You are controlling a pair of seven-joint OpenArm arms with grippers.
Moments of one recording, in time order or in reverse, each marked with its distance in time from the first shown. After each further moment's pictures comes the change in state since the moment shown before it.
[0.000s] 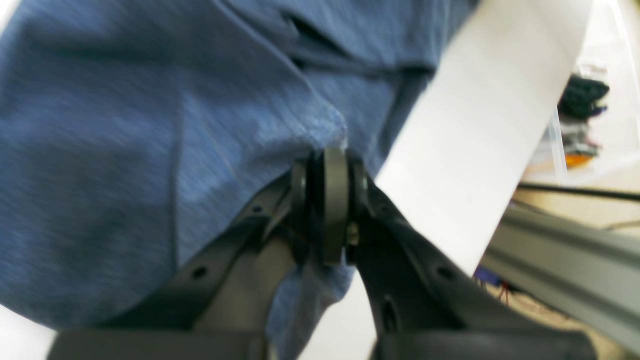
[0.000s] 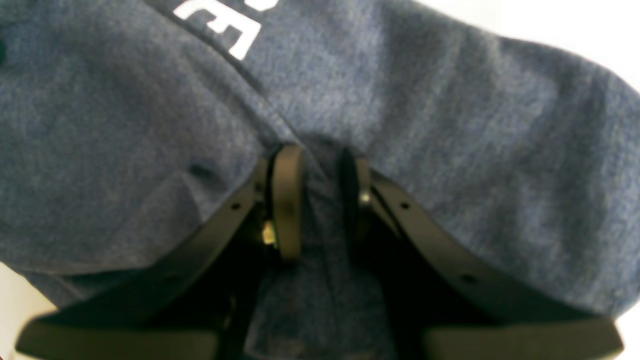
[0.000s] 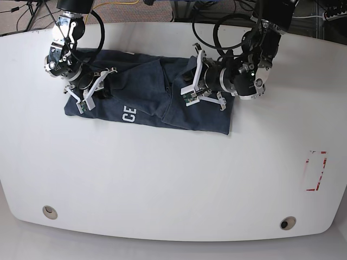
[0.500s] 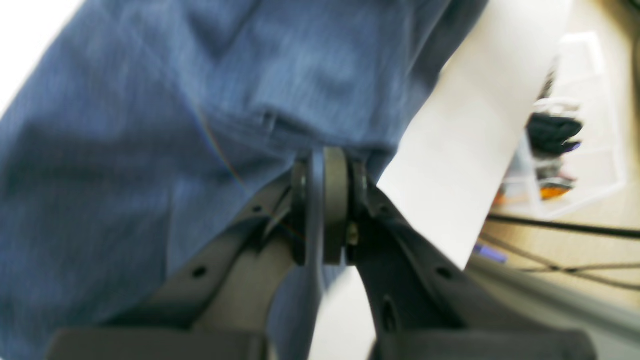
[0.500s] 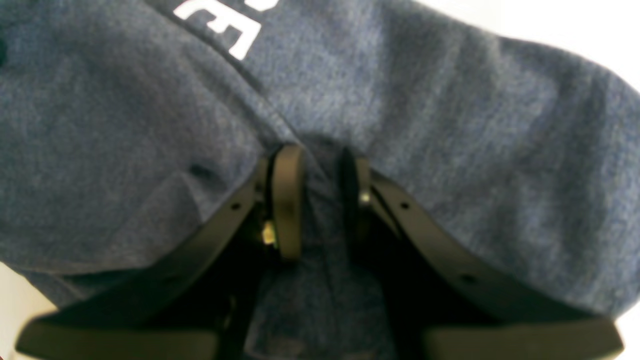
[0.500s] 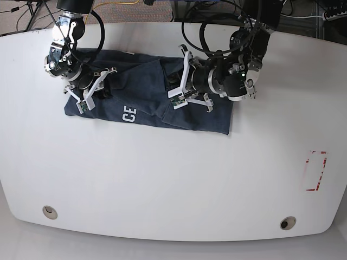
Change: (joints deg) left arm -0.1 5.9 -0.1 0.0 0.0 0.0 0.0; right arm 0.0 0.0 0.0 0.0 0.0 0.0 0.0
